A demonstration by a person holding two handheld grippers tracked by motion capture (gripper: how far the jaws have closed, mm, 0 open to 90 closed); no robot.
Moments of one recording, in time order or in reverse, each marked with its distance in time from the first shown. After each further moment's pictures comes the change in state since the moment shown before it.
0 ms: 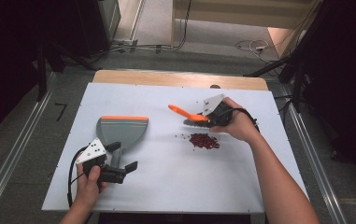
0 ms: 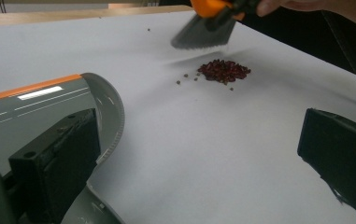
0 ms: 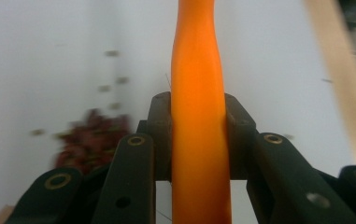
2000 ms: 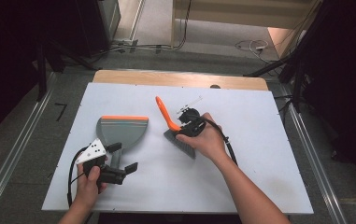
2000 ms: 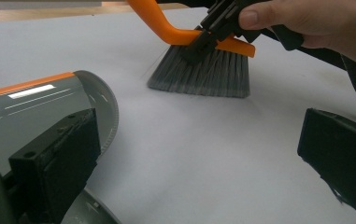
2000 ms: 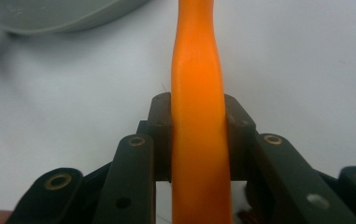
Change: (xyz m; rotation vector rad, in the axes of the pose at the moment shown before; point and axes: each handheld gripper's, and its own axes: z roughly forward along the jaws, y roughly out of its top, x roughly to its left) left arm 0.001 -0.002 0.001 0.006 -0.027 0.002; right arm 0.055 0.062 0.044 0.103 0.067 0.775
